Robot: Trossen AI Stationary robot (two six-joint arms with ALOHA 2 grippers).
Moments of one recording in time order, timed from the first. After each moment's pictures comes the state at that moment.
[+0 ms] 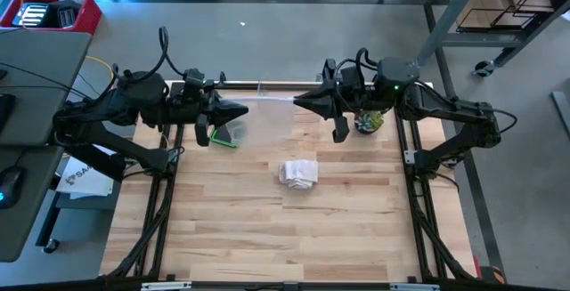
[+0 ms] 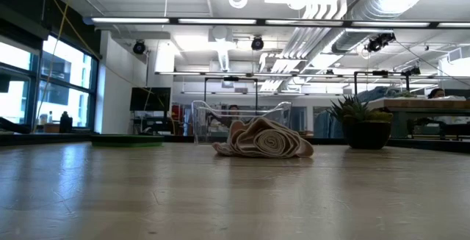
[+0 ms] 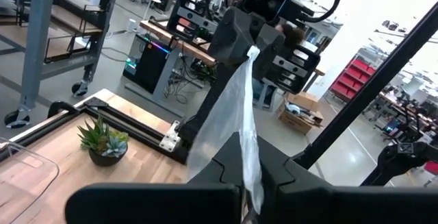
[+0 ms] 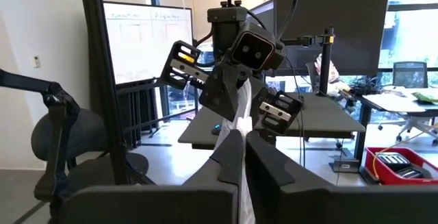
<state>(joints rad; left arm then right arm) -0.10 1.13 1.55 -0.47 -0.22 -0.50 -0.06 1.41 1.62 -0.09 -0.19 0.03</state>
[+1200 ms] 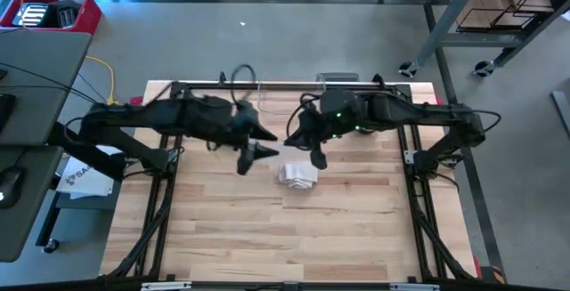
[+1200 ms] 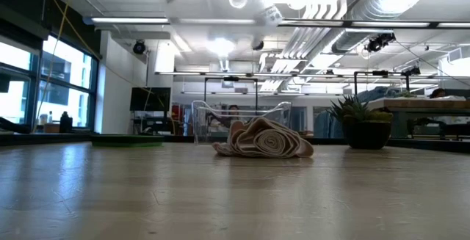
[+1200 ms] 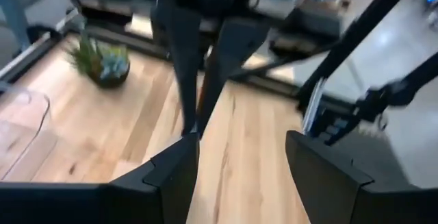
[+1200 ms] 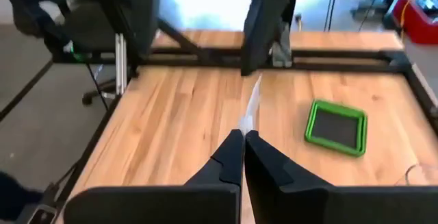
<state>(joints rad) -0.10 1.36 1.55 -0.63 -0.06 -0.35 -0.01 1.56 1.62 -0.56 -0.18 -0.03</state>
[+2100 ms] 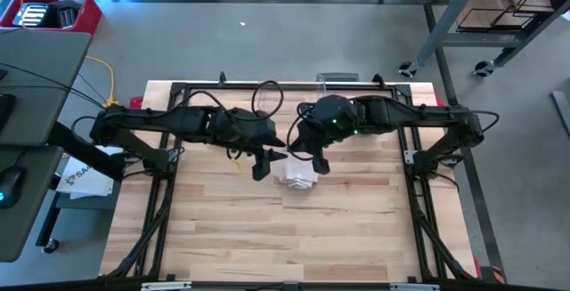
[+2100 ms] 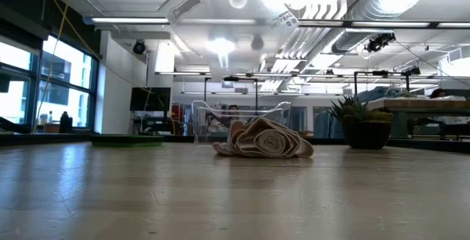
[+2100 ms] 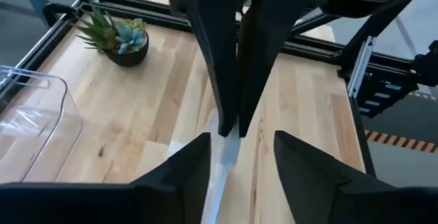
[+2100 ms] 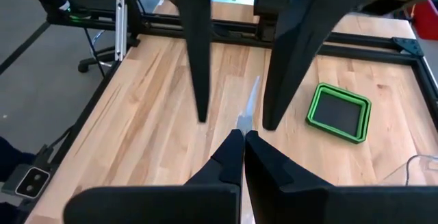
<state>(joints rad) -0.10 1.48 1.55 -0.66 -0.11 -0.26 0.01 1.58 1.62 -0.64 -0.17 -0.11</state>
